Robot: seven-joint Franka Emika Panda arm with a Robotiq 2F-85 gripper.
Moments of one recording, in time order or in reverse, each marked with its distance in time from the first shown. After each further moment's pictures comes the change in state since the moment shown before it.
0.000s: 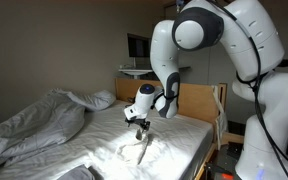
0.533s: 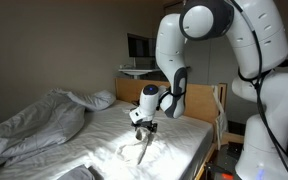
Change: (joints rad) arm 0.032 0.090 -0.003 -0.106 -0.068 -0.098 0.000
